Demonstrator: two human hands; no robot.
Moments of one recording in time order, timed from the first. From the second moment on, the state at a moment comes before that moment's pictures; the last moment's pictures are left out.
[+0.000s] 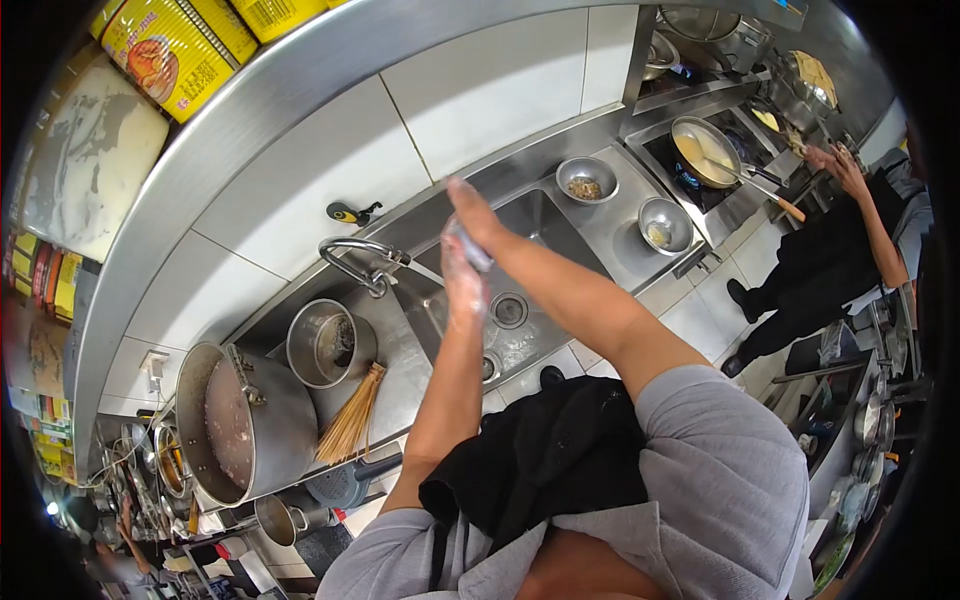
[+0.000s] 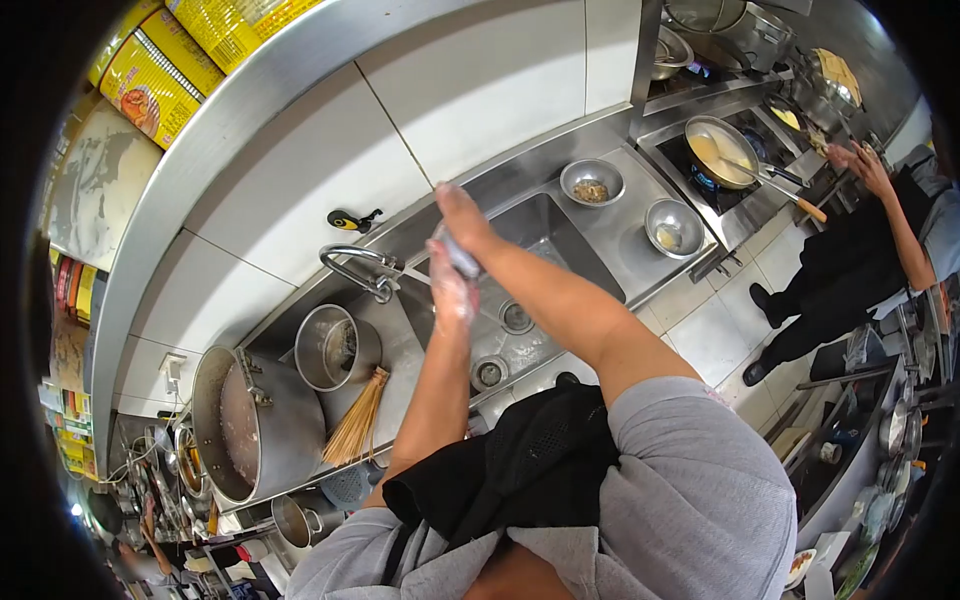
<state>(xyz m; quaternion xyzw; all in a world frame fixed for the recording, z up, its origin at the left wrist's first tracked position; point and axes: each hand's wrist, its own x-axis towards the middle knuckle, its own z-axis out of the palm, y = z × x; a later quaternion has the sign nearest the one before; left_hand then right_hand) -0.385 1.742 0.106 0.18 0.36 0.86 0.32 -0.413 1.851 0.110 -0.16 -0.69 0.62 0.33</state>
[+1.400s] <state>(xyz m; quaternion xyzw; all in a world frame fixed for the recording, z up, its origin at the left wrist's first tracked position) -0.432 1.801 0.109 0.25 0.59 0.77 -0.03 -0.364 1.795 0.075 -0.24 -0.18 0.95 0.12</state>
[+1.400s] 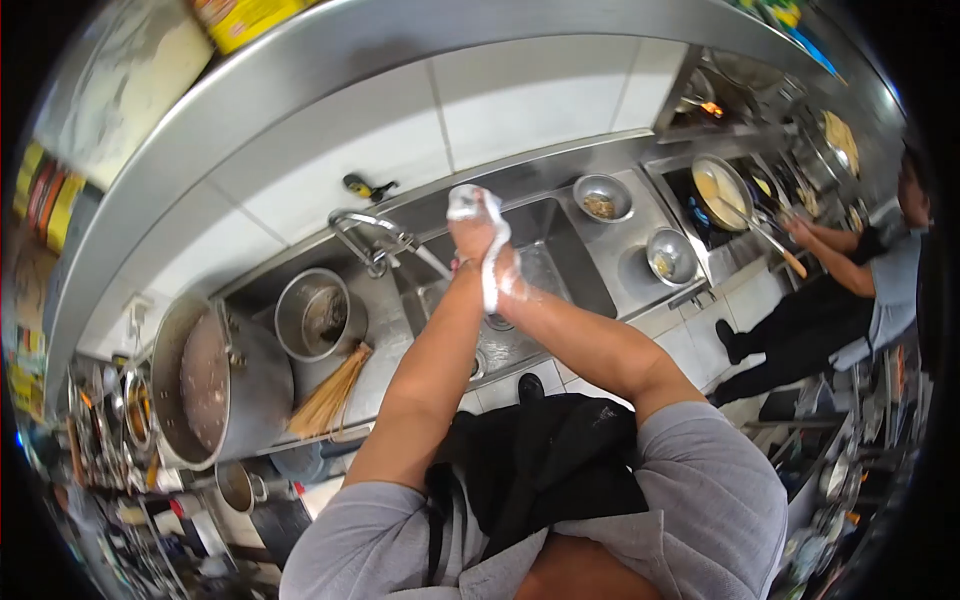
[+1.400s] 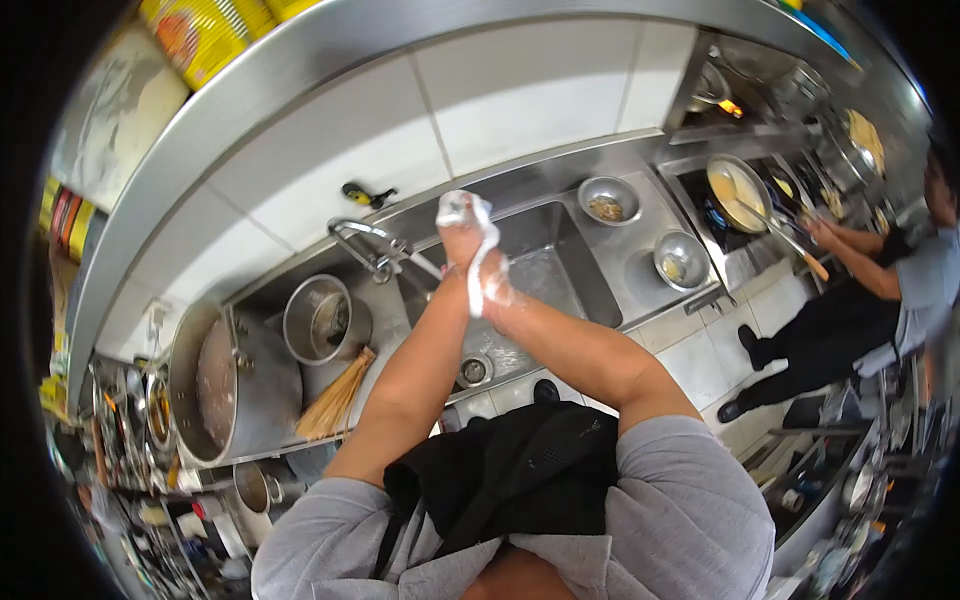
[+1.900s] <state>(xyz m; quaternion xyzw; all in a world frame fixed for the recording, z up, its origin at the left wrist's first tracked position) -0.410 1.599 0.079 0.26 0.70 0.65 0.14 -0.356 1.813 -0.005 -0.09 -0.51 0.85 0.00</state>
